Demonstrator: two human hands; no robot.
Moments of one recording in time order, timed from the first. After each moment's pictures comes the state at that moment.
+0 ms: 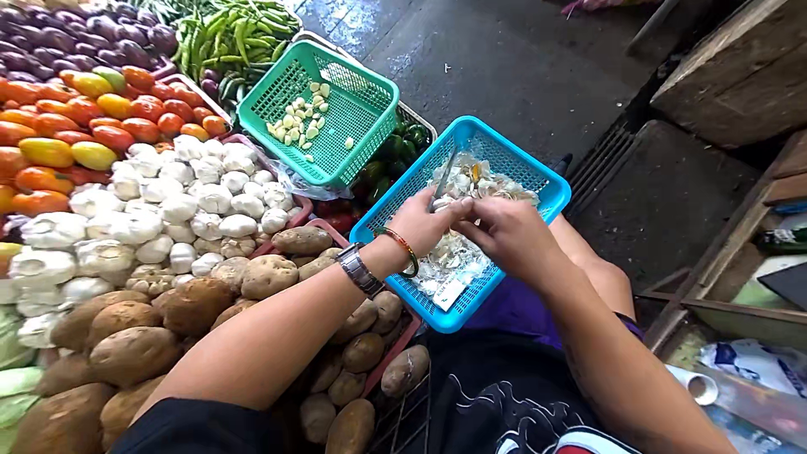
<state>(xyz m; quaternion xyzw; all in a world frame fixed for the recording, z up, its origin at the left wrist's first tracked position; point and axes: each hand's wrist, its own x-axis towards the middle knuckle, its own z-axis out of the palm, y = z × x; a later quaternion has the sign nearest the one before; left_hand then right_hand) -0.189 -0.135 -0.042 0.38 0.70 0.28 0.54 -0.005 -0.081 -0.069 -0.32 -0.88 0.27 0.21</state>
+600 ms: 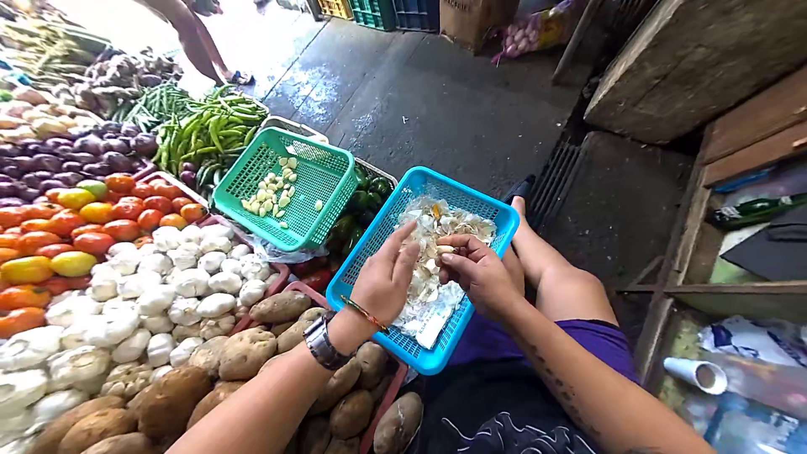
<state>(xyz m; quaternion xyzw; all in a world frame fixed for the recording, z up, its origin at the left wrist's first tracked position) -0.184 -0.140 -0.045 0.59 0.65 0.28 0.39 0.007 -0.100 -0.090 -0.35 -0.37 0.76 0.39</state>
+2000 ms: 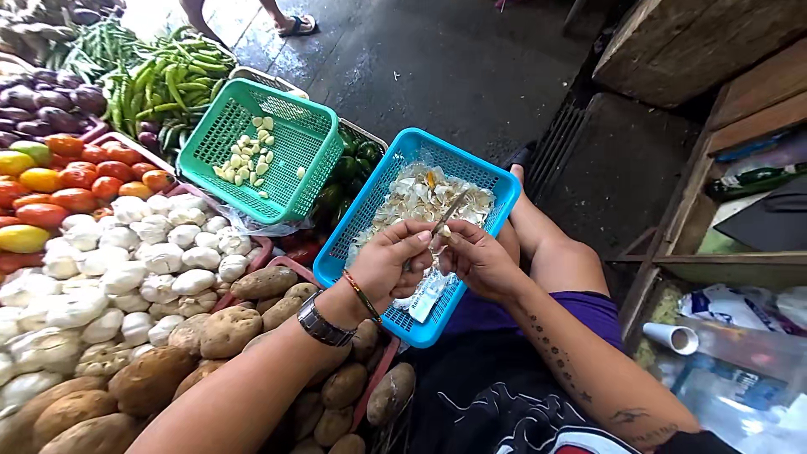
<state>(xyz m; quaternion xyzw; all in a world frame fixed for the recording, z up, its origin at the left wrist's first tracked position) -0.169 -0.141 -0.038 0.24 0.49 0.34 0.76 0.026 -0.106 -0.123 -0.25 -0.29 0.85 0.35</state>
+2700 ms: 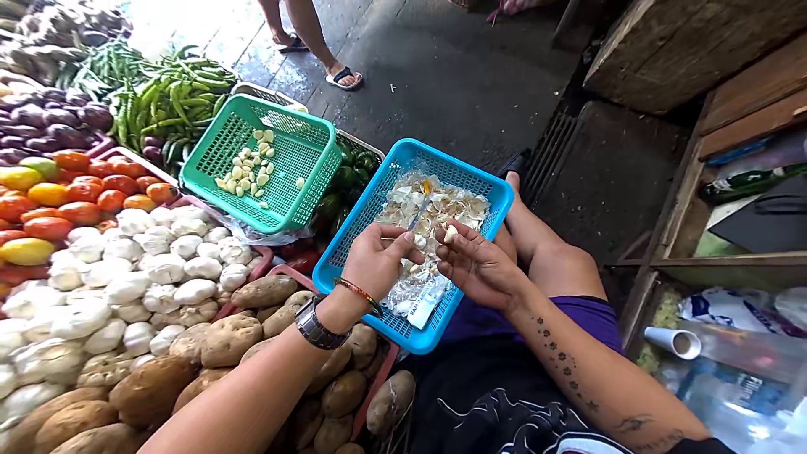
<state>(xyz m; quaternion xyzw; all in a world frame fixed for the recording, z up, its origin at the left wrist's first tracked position) -0.169 -0.136 -0.048 0.37 0.68 0.32 0.55 0.031 -0.107 -0.109 -0.23 -0.13 0.89 0.37</state>
